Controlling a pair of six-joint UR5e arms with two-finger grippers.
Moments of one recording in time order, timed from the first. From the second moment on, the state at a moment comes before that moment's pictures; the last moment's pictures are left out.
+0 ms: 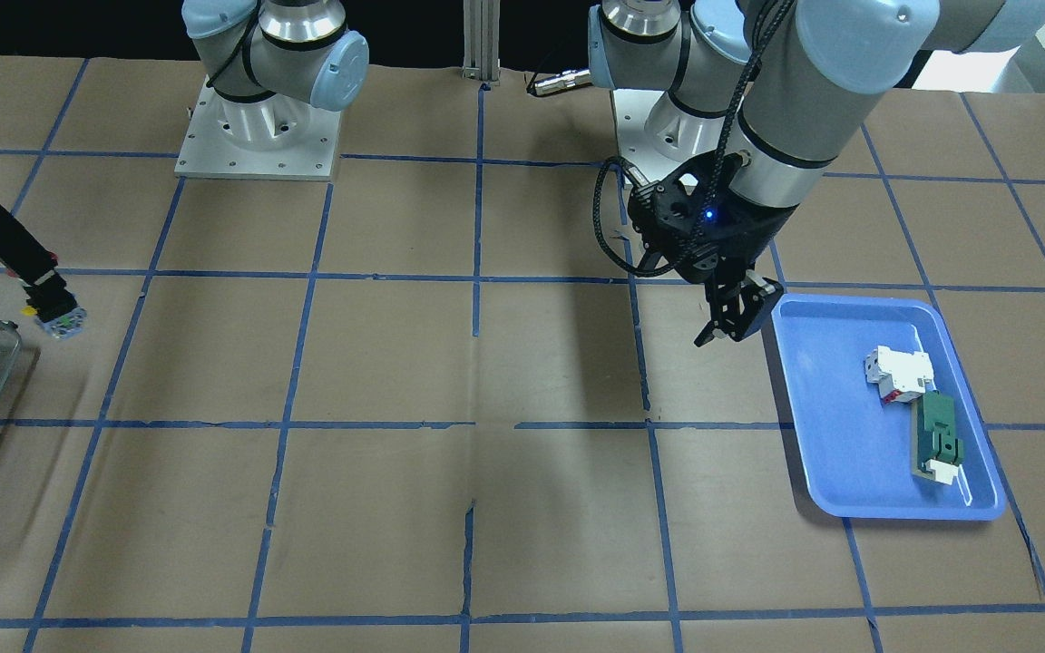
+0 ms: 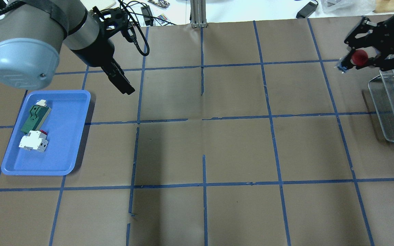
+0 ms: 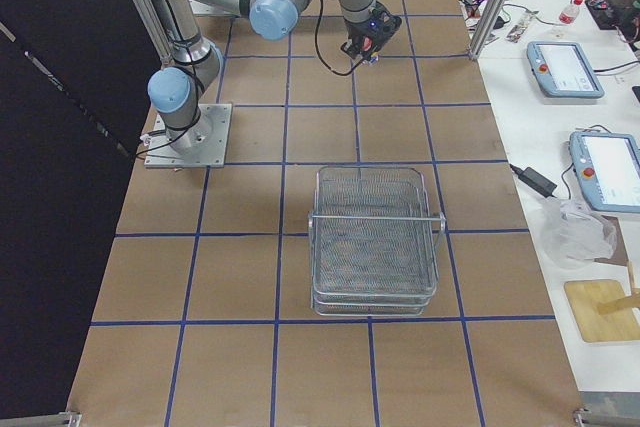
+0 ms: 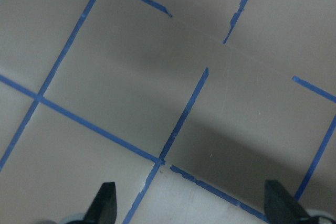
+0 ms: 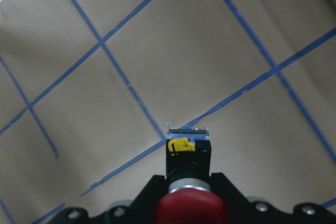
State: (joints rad) left arm -1.58 -1.65 -1.62 -1.39 1.45 0.94; right arm 1.13 -1.60 1.68 -1.74 -1.32 0.12
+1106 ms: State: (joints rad) left arm -1.59 -1.61 -1.59 -1.45 1.53 0.02; right arm 0.82 -1.34 1.47 -1.69 -1.49 -0.41
